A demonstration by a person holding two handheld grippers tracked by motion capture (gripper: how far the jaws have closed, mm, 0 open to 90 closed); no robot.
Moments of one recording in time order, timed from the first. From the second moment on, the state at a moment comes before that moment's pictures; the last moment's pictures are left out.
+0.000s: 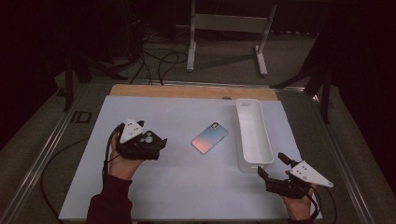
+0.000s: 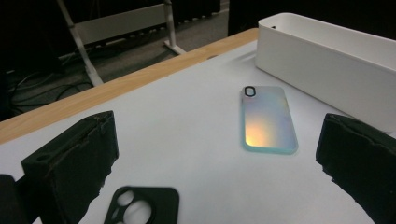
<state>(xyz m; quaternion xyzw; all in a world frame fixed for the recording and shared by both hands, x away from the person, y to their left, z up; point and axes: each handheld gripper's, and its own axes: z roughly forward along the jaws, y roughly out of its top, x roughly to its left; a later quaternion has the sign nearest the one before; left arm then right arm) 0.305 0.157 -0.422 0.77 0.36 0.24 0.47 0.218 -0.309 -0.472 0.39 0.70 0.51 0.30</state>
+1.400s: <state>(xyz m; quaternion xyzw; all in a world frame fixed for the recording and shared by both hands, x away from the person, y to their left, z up) 0.360 0.081 -0.443 0.81 0.34 0.19 0.45 0.218 -0.311 -0.472 0.40 0.70 0.52 0.29</state>
